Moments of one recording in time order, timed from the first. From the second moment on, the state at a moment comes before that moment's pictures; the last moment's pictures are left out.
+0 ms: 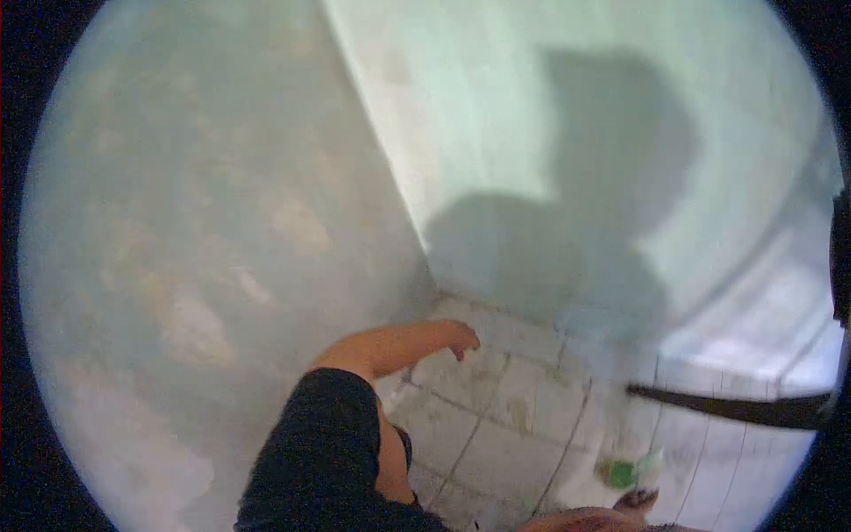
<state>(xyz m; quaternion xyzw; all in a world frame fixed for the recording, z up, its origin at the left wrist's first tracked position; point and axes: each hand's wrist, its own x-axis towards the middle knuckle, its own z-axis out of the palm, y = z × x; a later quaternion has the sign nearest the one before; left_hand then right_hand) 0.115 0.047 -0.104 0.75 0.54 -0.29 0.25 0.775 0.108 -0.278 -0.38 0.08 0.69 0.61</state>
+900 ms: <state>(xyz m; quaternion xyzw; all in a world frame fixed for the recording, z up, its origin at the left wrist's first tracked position) -0.039 0.023 -0.103 0.67 0.69 -0.21 0.18 0.509 0.115 0.044 -0.25 -0.25 0.86 0.35</state>
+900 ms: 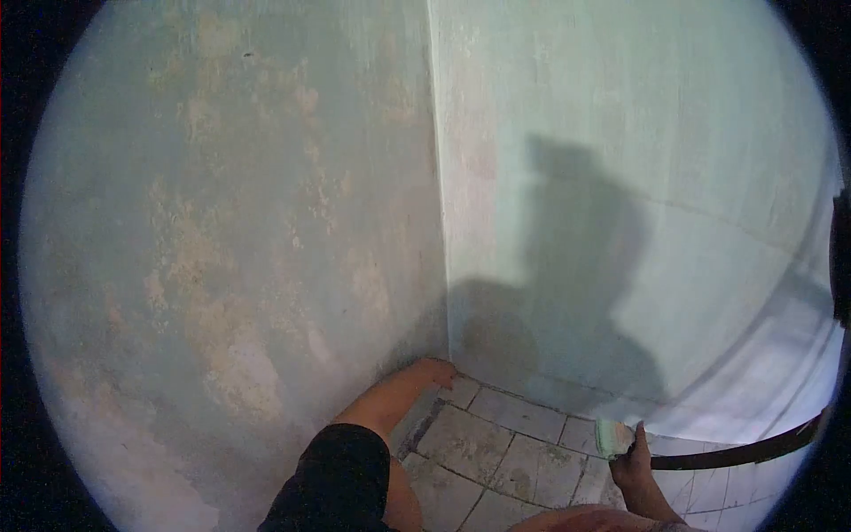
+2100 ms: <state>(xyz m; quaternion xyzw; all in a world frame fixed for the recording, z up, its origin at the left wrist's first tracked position) 0.241 -0.283 0.808 0.36 0.74 0.56 0.08 0.327 0.025 0.868 -0.08 -0.21 0.92 0.31</state>
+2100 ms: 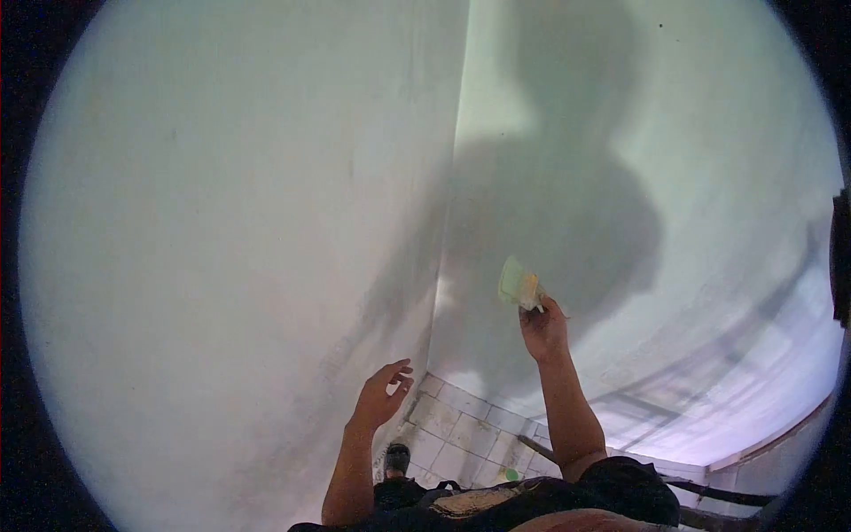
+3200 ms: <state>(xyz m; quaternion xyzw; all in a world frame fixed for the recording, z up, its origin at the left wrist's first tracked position) 0.208 -0.325 0.948 0.46 0.74 0.37 -0.34 0.117 0.048 1.149 0.04 -0.76 -0.31 0.57</state>
